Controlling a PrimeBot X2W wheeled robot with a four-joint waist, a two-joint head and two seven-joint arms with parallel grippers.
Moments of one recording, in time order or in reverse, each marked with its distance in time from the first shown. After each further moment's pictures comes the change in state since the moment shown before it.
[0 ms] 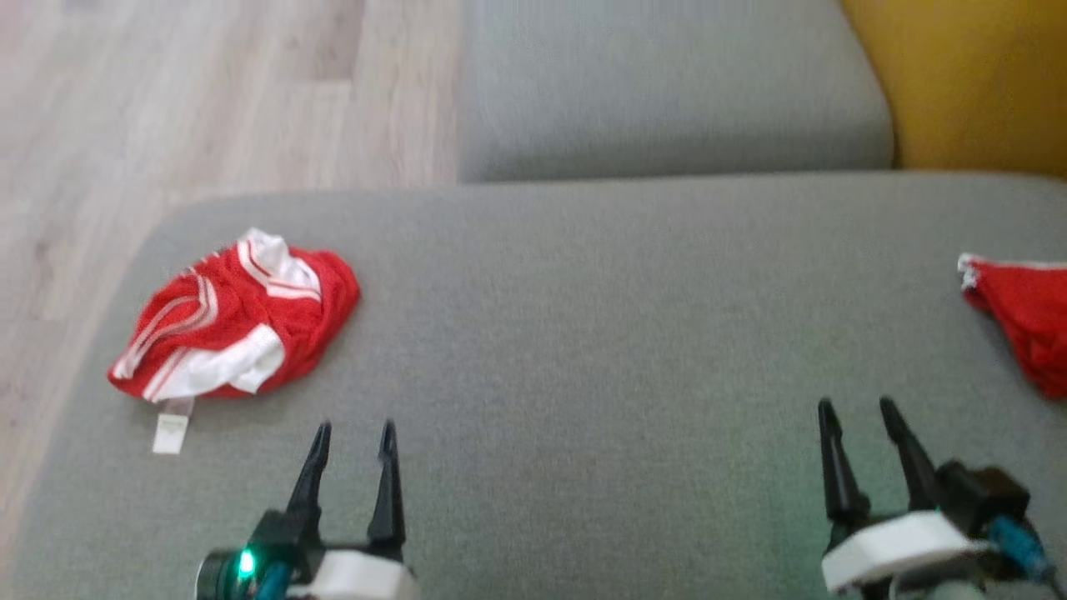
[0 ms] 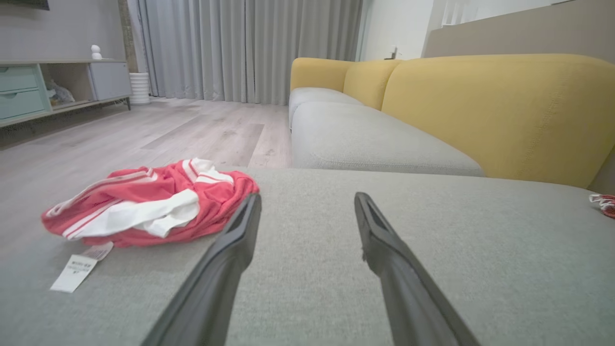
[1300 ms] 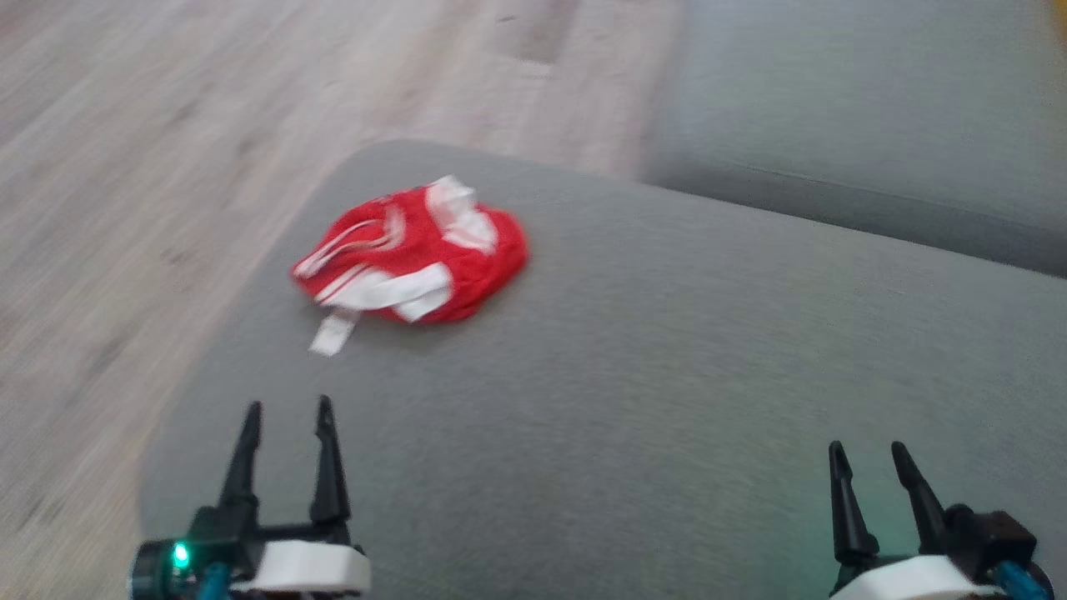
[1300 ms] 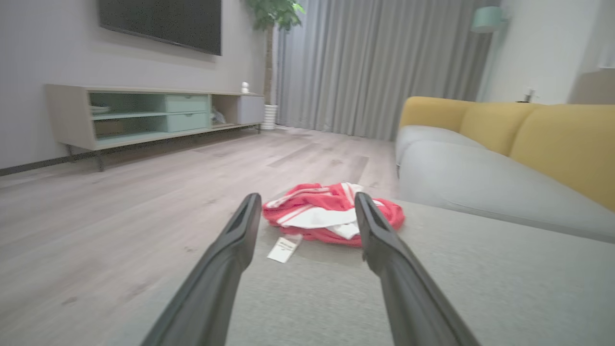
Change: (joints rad) left arm 0.040 0.000 0.135 -0.090 0.069 -0.017 0.000; right arm 0.117 0.045 -0.052 -0.048 -0.054 0.000 0.000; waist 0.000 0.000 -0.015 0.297
